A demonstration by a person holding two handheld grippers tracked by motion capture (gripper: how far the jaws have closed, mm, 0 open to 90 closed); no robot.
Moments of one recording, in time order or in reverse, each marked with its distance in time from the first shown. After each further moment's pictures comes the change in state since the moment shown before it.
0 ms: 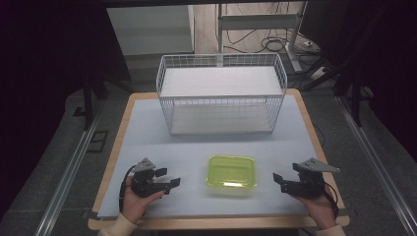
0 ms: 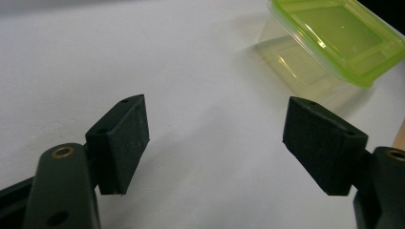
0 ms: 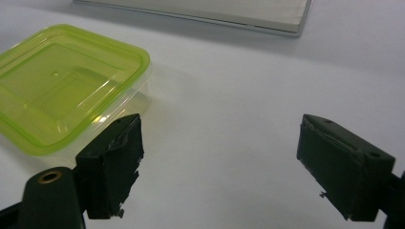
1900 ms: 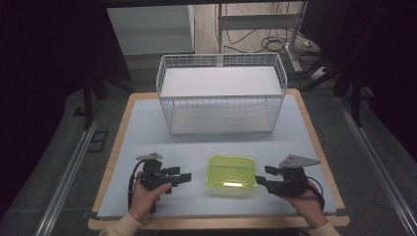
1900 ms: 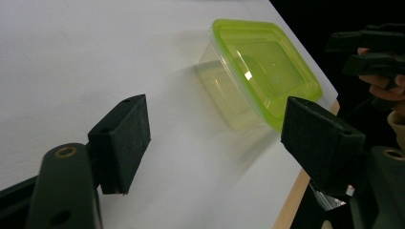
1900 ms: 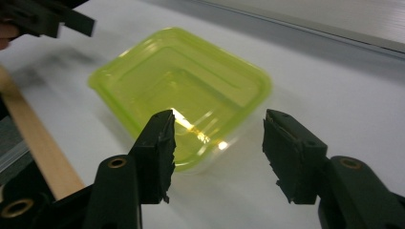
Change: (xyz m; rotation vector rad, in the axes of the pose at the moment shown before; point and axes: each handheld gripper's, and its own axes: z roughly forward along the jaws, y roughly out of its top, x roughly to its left) left arm -0.012 0.026 0.014 0.025 -0.209 -0.198; right arm 0.041 0.027 0.010 0.062 0.272 -0.098
